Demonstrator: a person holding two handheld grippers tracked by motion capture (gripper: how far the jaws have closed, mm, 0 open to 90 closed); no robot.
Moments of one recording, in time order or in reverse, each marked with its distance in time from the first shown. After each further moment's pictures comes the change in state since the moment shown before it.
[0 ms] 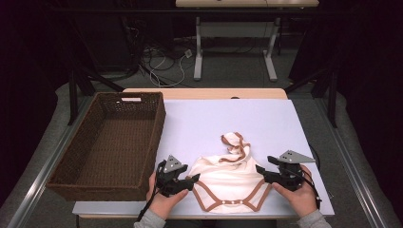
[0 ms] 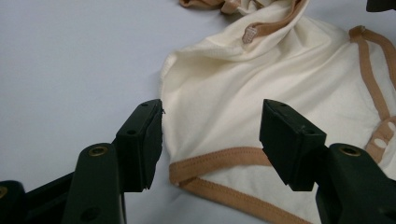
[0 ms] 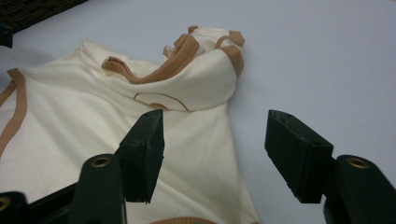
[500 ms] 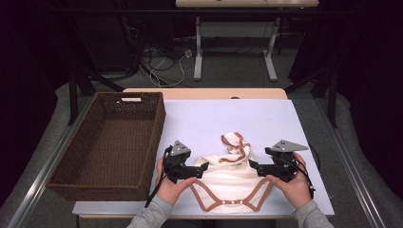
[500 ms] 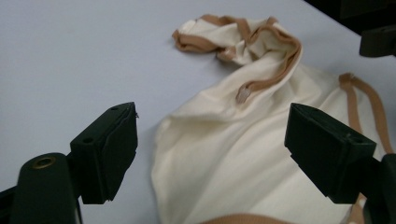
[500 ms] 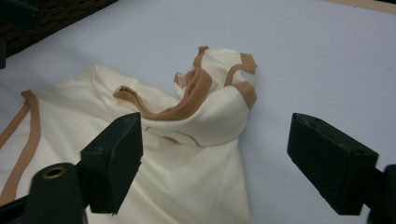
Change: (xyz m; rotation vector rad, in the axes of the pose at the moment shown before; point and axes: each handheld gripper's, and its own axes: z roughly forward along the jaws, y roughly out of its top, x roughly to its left) left arm -0.002 0.047 0.013 -0.041 -0.023 -0.042; right arm 0.005 0.033 0.011 0.026 0.025 -0.003
